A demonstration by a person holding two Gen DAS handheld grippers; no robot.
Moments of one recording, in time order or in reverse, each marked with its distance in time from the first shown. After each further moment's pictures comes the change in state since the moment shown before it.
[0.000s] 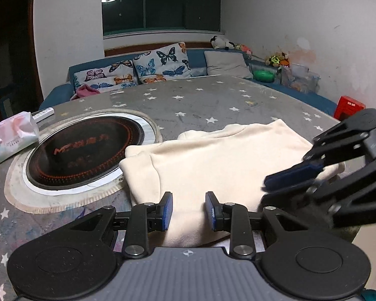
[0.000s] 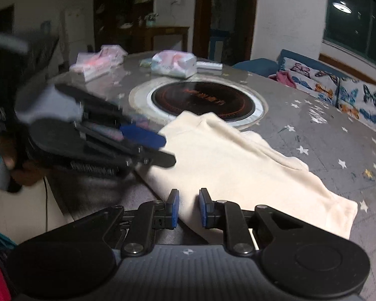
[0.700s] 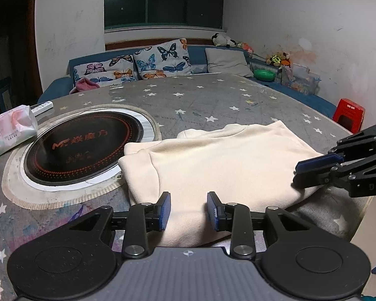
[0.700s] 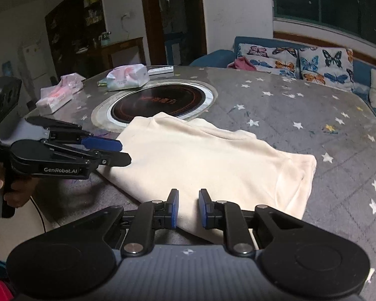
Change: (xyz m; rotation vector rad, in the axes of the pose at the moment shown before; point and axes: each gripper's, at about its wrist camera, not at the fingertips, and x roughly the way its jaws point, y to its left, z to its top) left arm -0.001 0.003 0.001 -0.028 0.020 -0.012; right arm -0.025 -0.040 -0.024 0.239 -0.007 -0.090
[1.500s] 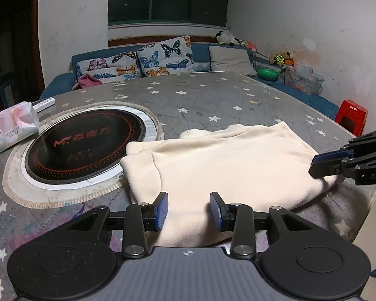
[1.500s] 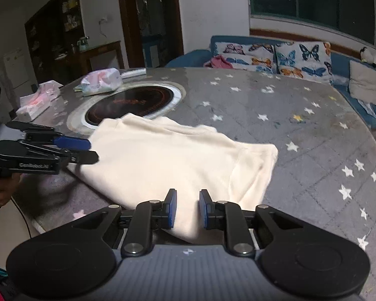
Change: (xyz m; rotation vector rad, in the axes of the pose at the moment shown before) left arm 0.003 0.001 0.005 -0.022 0.018 0.008; right arm -0.010 -0.029 -0.009 0.056 0.000 -0.091
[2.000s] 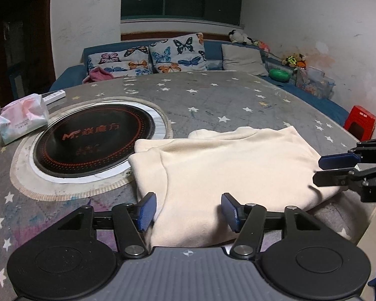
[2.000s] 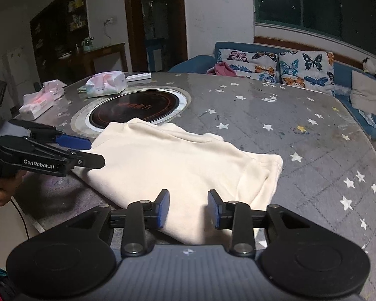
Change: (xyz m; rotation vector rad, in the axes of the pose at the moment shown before) left arm -0.005 0.000 0.005 -0.057 0.015 0.055; right arm -0.005 0.018 0.006 -0.059 -0.039 0.001
